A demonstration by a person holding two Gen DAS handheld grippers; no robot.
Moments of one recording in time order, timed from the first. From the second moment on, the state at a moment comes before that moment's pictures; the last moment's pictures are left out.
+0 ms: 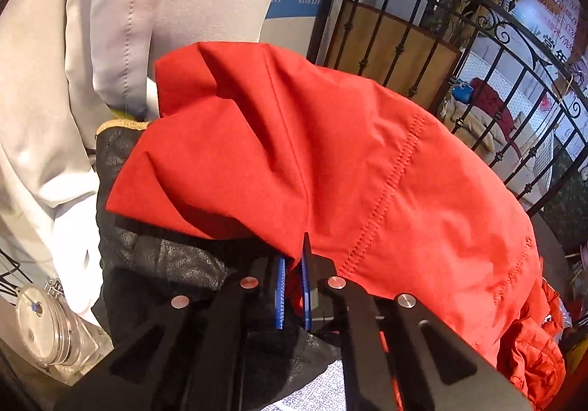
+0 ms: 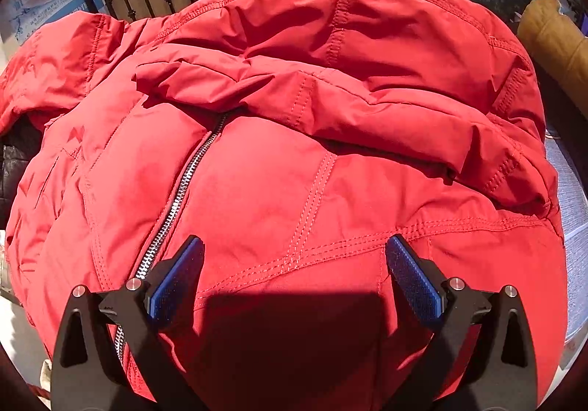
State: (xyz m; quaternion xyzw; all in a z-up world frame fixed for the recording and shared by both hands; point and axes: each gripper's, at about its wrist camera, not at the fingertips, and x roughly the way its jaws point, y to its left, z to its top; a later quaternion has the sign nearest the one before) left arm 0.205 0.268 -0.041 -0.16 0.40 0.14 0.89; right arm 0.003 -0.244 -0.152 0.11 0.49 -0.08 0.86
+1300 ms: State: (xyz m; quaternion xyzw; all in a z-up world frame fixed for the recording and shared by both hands) left arm 0.090 -0.217 -0.104 0.29 0.42 -0.29 0.81; right arm -0.056 -0.297 -0.119 0.20 0.44 -0.11 0.87
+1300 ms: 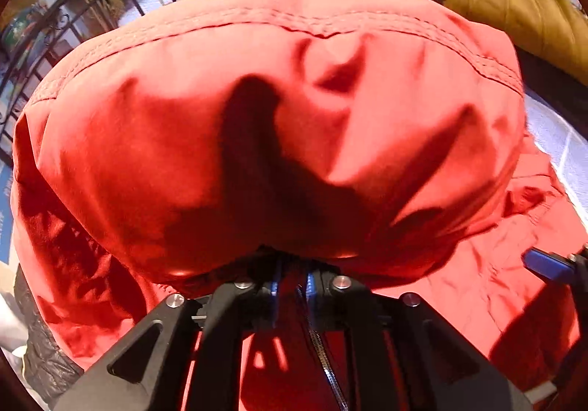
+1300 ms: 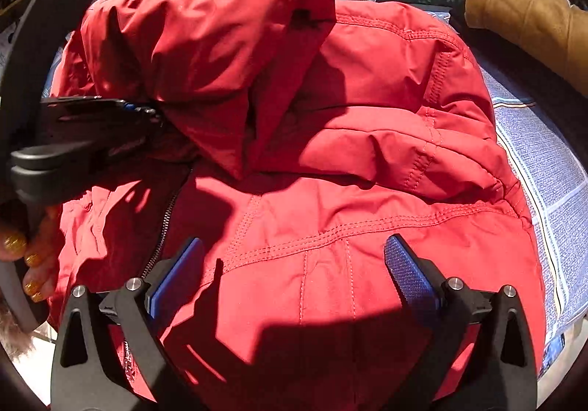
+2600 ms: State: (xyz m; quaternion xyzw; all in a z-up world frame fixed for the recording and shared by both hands) left arm 0.090 -0.001 -0.066 0.12 0.46 -0.16 0.87; right arm 0.022 -0.316 -0.058 0.27 0.34 -0.08 0.90
